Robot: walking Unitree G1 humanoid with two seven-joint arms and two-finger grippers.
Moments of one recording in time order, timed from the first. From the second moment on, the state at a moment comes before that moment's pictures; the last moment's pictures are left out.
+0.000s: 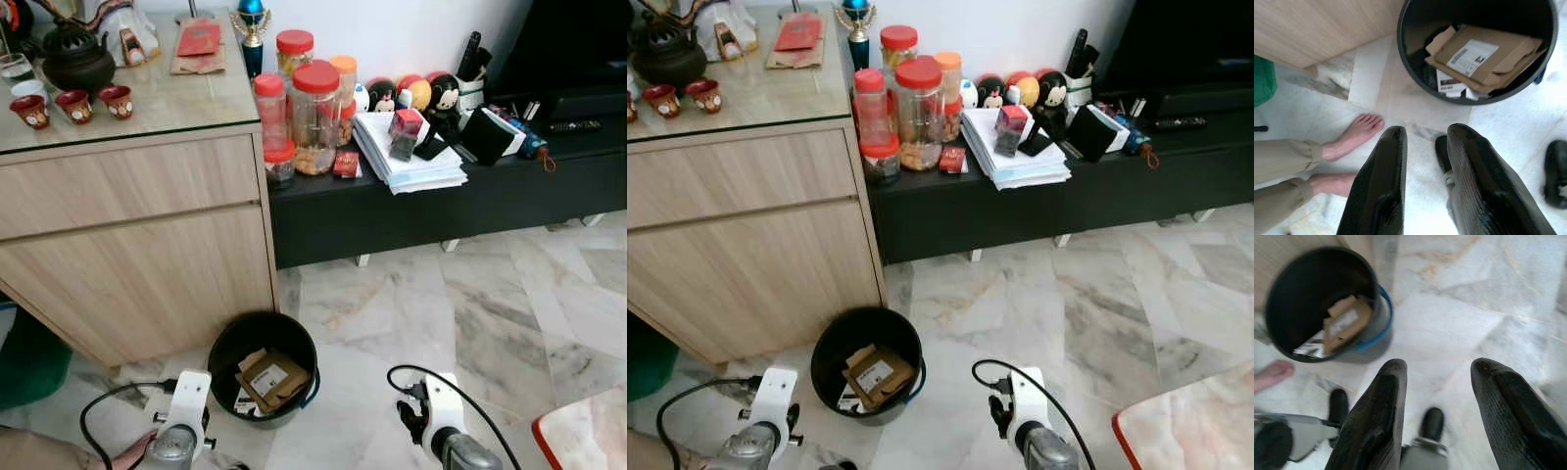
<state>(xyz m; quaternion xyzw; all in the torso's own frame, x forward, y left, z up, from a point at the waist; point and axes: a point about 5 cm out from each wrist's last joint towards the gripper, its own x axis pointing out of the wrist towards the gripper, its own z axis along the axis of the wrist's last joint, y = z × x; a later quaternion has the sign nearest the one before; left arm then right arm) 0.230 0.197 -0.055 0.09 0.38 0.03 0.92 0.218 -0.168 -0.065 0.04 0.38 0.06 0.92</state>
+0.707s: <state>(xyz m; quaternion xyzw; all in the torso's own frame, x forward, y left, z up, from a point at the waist) 0.211 0.192 -0.068 0.11 0.41 0.00 0.90 0.195 -0.178 -0.078 0.04 0.42 0.01 0.91</state>
